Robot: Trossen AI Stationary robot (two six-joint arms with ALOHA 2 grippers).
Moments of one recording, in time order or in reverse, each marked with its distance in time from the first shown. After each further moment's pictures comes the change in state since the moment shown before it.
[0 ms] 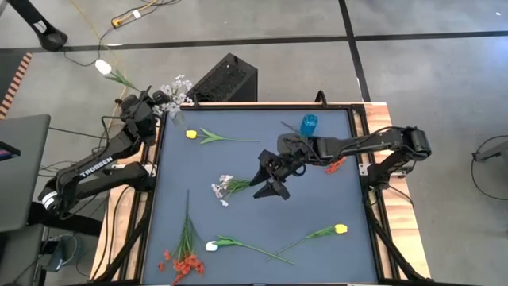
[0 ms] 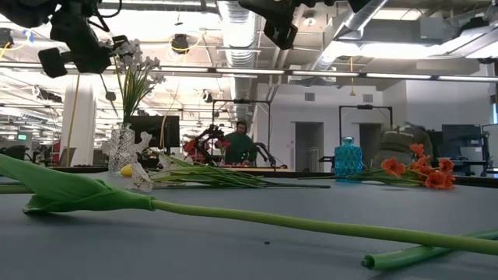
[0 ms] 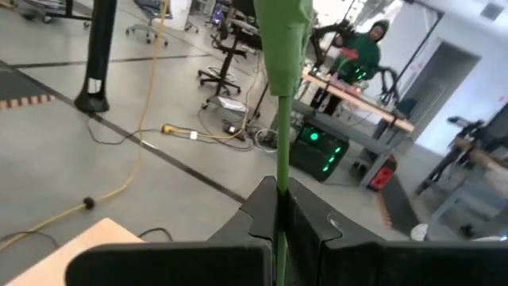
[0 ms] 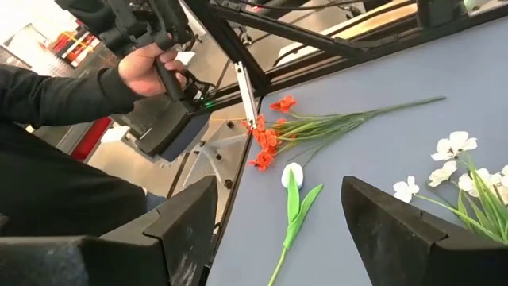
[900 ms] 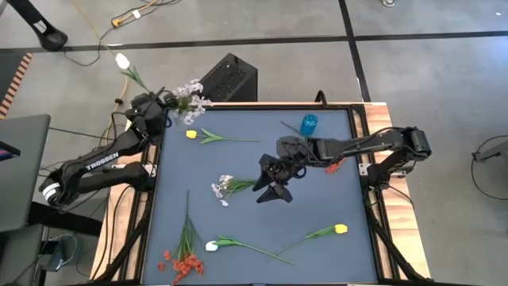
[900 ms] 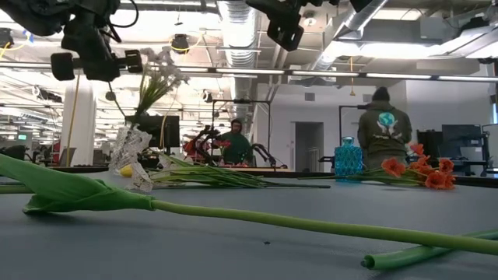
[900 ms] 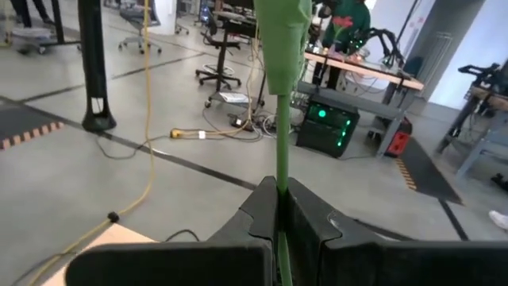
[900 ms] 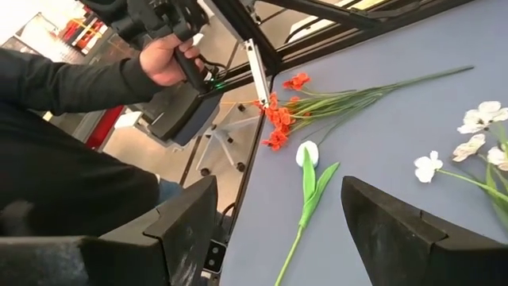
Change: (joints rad) left arm -0.023 0.111 -0.004 0.037 -0.004 0.133; right arm 0.021 0.000 0.000 -0.046 -0.043 0.019
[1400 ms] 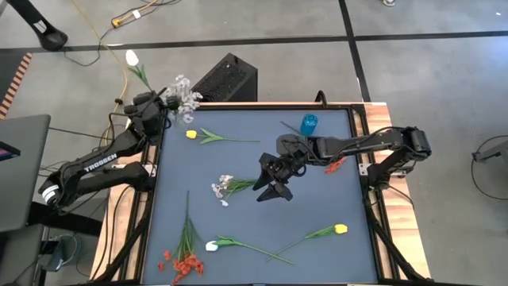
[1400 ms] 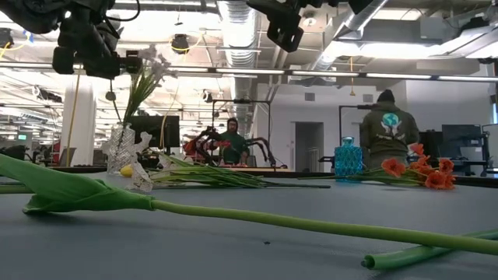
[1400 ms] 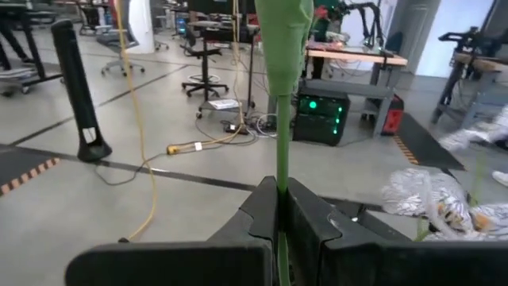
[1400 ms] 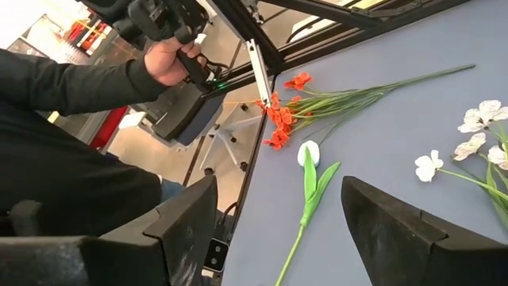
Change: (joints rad) left arm 0.000 -0.028 0.000 -0.001 0.073 0.176; right arm -0.016 0.000 0.000 0.000 -0.025 0.003
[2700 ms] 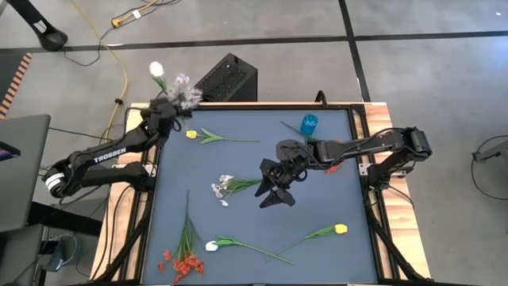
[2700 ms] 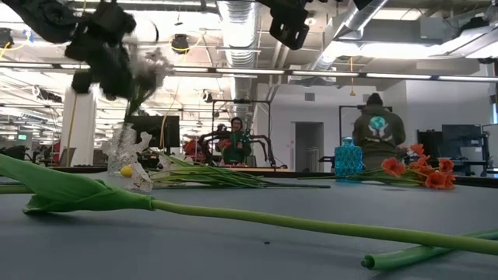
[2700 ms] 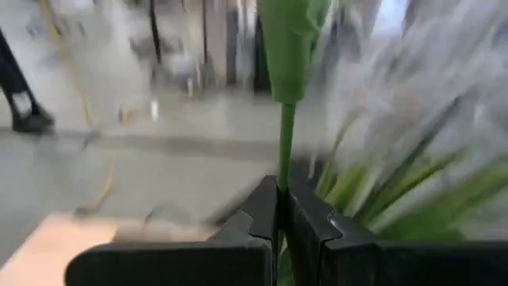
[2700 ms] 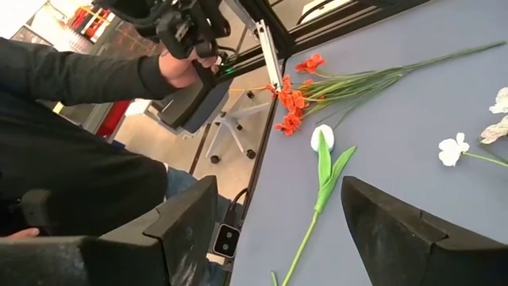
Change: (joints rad) left arm -0.020 0.175 -0.006 -0.122 0.181 -0.198; right arm 0.043 0.000 0.000 -0.028 -0.001 0.008
